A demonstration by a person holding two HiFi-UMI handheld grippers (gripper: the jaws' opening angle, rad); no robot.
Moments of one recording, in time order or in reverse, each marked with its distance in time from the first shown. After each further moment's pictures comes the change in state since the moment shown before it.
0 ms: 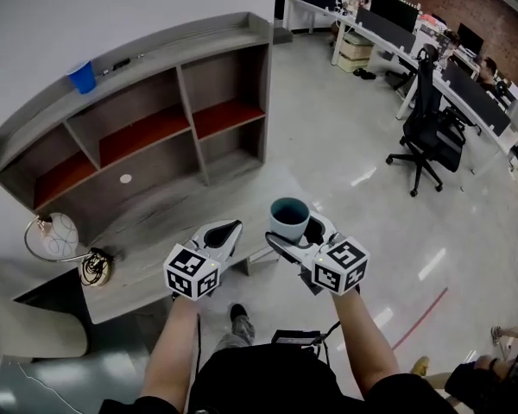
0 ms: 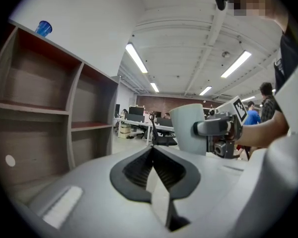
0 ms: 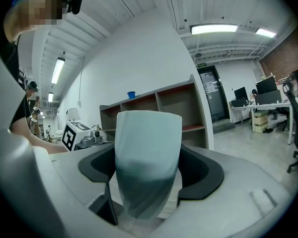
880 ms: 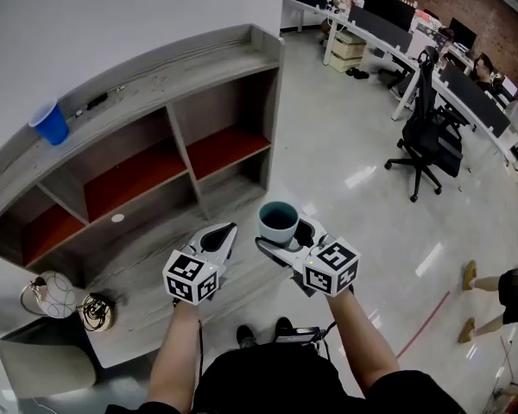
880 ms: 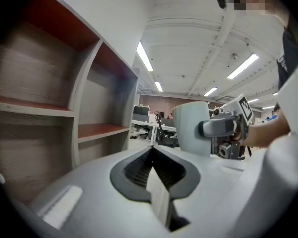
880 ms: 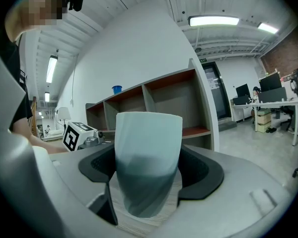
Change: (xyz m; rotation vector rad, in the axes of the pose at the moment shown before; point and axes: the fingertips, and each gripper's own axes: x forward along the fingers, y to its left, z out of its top) left arm 0.073 0.131 0.021 -0.028 0.002 0.005; right arm 0.128 -0.070 0.024 0.006 0.021 -0.001
